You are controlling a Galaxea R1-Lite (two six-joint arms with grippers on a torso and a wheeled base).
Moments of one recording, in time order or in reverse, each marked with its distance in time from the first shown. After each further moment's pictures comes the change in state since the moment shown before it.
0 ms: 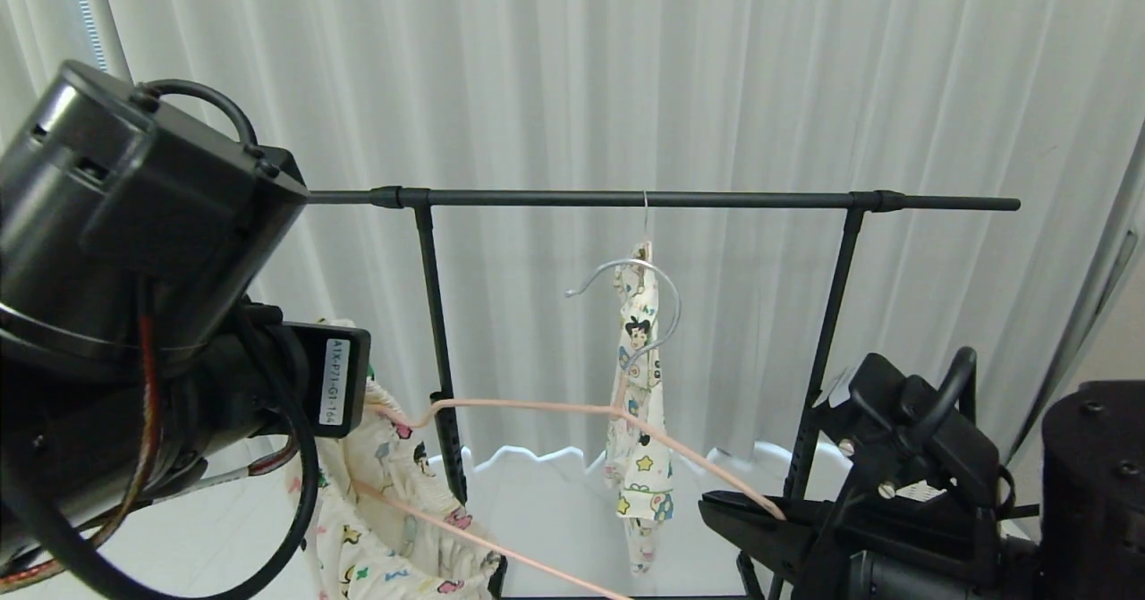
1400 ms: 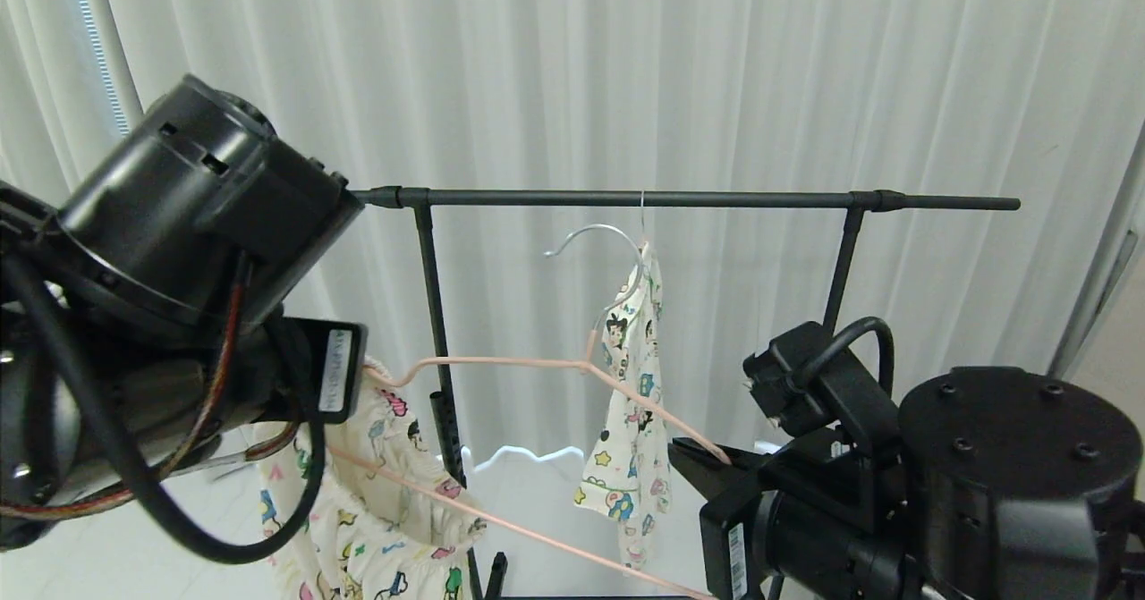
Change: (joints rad) left arm 0.046 0.064 -0.102 0.190 0.024 -0.061; right arm 0.017 0.152 -0.094 -0.077 -0.232 0.062
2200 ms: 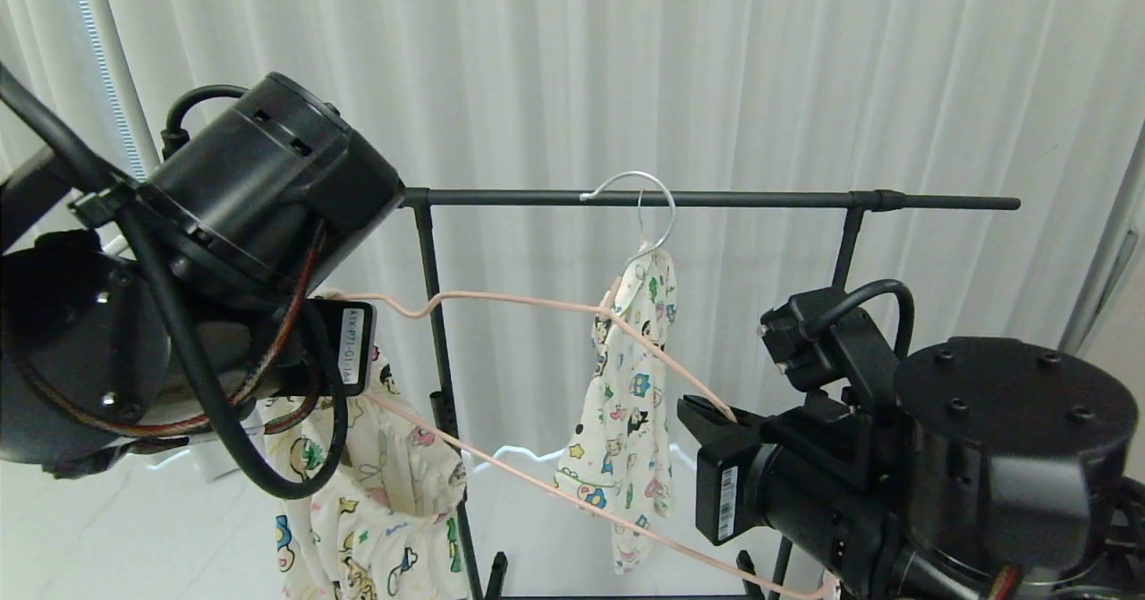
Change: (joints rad) left arm 0.039 0.083 -0.107 0.080 -0.004 -0.089; right arm -0.005 0.027 -0.036 -0.060 -0.097 0.051
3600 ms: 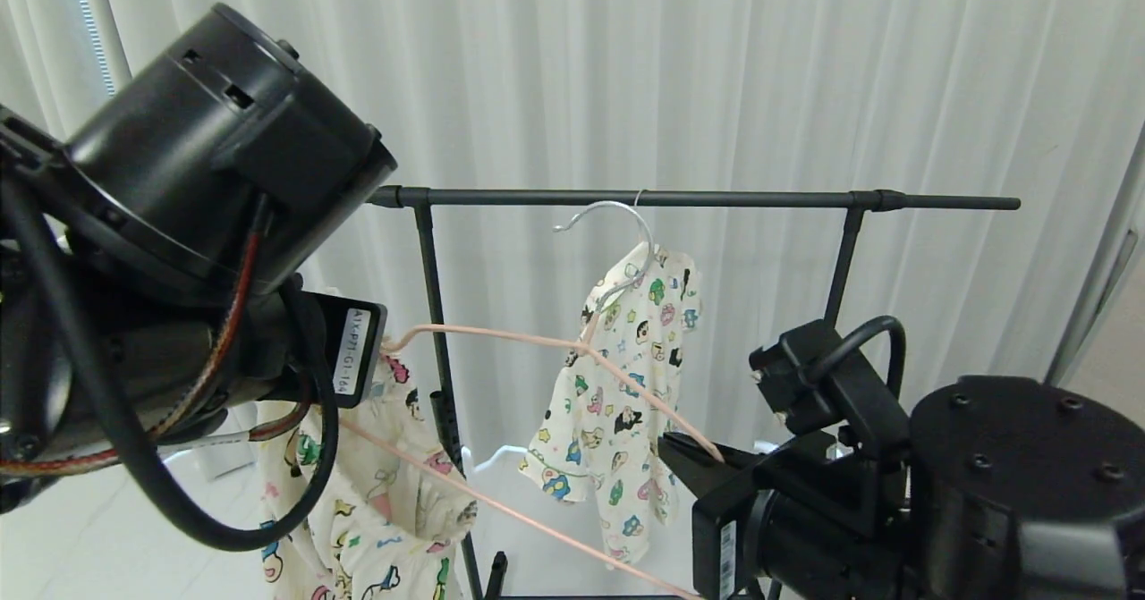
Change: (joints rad) left arm -0.102 -0.026 -0.046 0.023 0.014 0.103; right arm 0.041 -0.008 0.047 -0.030 0.091 0.001
